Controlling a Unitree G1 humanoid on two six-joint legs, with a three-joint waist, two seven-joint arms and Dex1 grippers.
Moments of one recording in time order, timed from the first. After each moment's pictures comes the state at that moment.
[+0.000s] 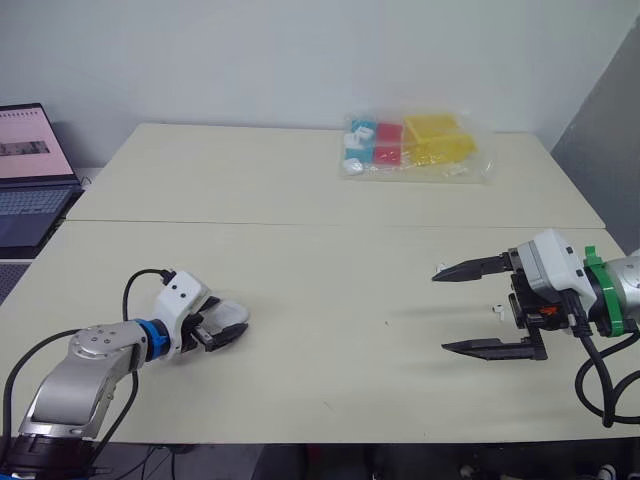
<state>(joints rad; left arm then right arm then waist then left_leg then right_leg) -0.02 0.81 0.13 -0.15 -0.33 0.58 -0.82 -0.25 -1.08 -0.16 -0.57 0.73 0.58 1.22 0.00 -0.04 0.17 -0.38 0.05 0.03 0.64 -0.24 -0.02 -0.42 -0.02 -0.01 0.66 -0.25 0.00</state>
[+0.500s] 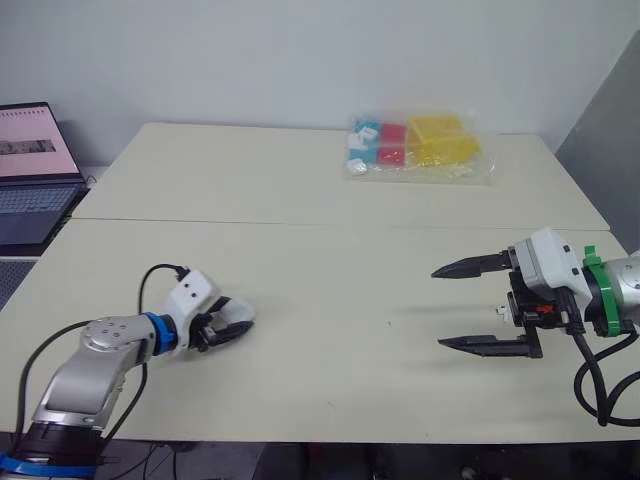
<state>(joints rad) -0.10 0.77 0.02 -0.09 -0.29 0.41 -0.96 -0.25 -1.08 -0.18 -0.59 0.75 0.63 1.13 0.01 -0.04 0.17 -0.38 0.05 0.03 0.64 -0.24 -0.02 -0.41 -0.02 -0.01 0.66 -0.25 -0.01</state>
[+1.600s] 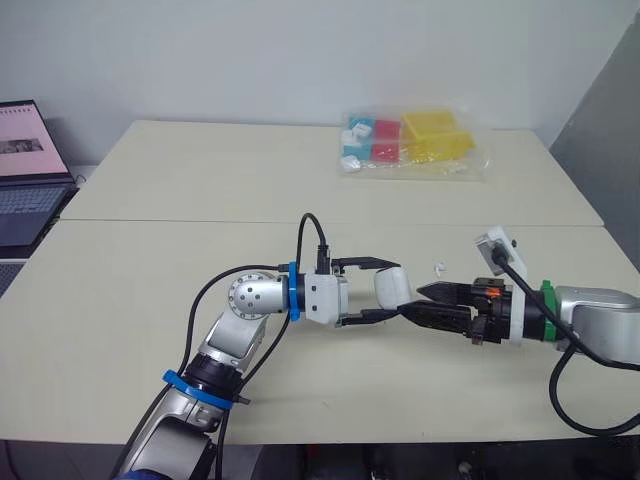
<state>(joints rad) -0.49 0.35 -0.30 0.09 -0.15 -0.45 -1.08 -0.33 -0.98 -0.06 -0.48 1.77 1.09 0.04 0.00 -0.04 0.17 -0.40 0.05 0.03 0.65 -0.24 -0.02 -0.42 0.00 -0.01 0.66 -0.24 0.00</state>
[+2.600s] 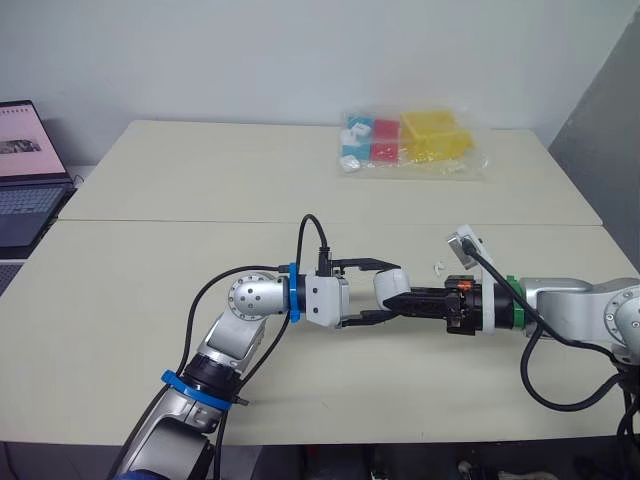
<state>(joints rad) -0.49 0.36 -0.31 0.08 -0.13 -0.45 -1.06 -0.45 -0.89 0.06 -0.35 1.75 1.14 0.08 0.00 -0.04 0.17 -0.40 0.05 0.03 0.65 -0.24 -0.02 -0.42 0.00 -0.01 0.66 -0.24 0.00</state>
